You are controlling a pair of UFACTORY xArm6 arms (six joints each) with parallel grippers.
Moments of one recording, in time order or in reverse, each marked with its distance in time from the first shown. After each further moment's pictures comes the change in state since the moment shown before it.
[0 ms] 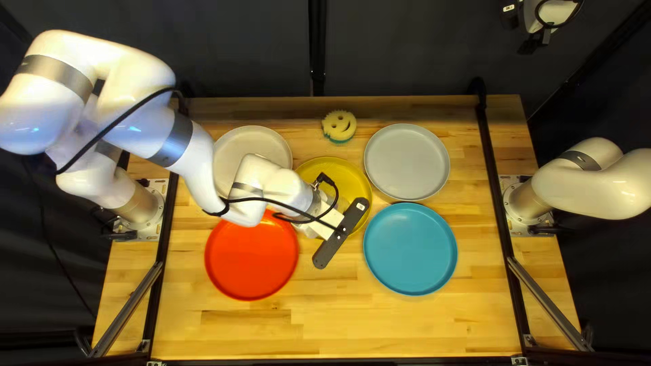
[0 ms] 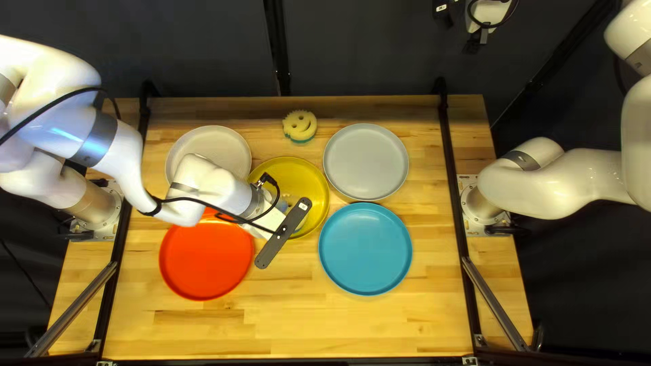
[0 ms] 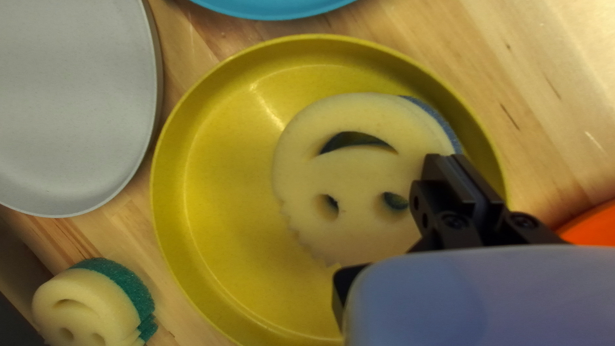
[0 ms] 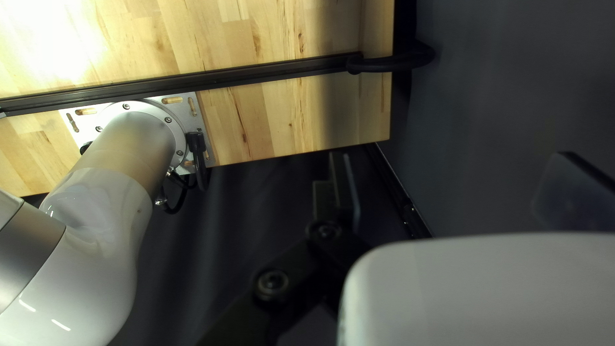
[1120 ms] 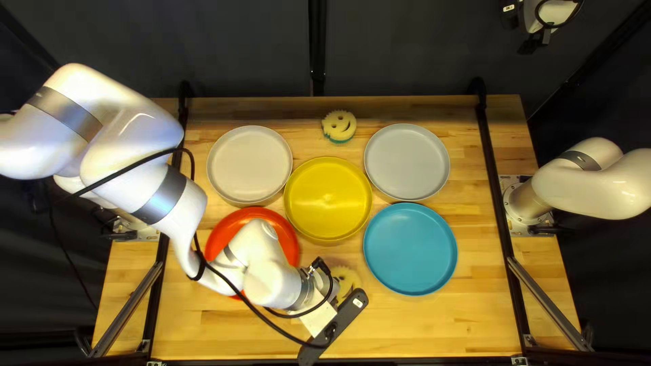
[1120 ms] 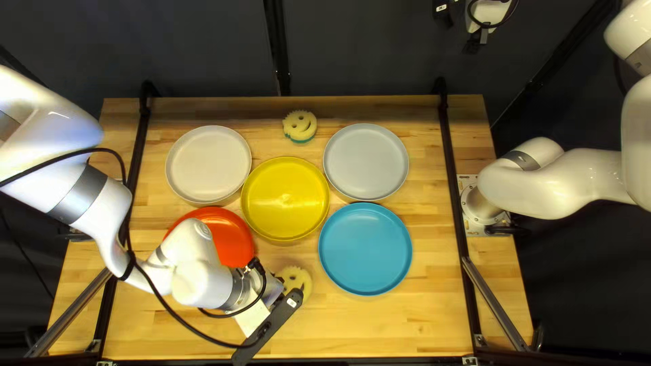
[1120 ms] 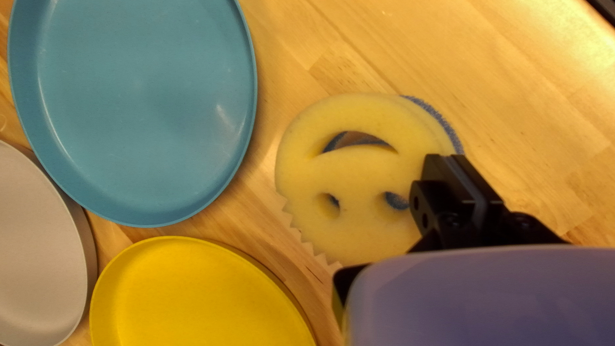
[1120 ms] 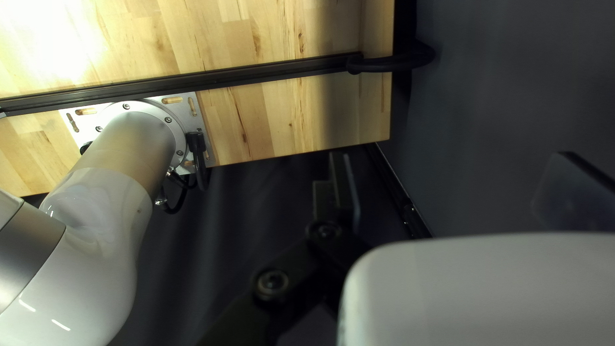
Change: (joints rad) left arm -0.250 0.095 -0.155 0.132 0.004 -0.242; right arm 0.000 0.000 0.000 0.000 0.000 0.000
